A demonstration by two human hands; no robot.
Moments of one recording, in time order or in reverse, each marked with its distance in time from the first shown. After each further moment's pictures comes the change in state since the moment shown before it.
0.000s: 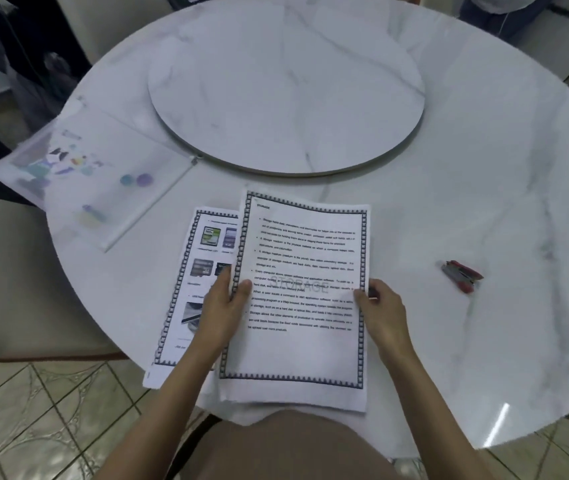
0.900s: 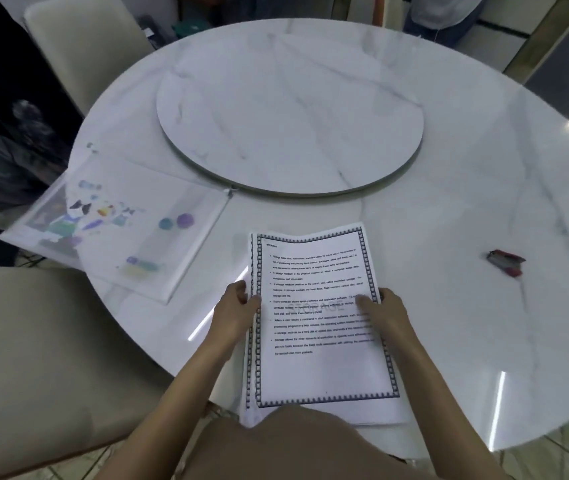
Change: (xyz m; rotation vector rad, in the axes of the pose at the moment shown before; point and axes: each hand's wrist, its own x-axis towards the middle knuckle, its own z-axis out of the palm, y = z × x) left_hand 0.077 -0.032 -0.116 0.031 -0.226 -0.208; right_hand -0.014 -0.042 0.122 0.091 0.102 0.200
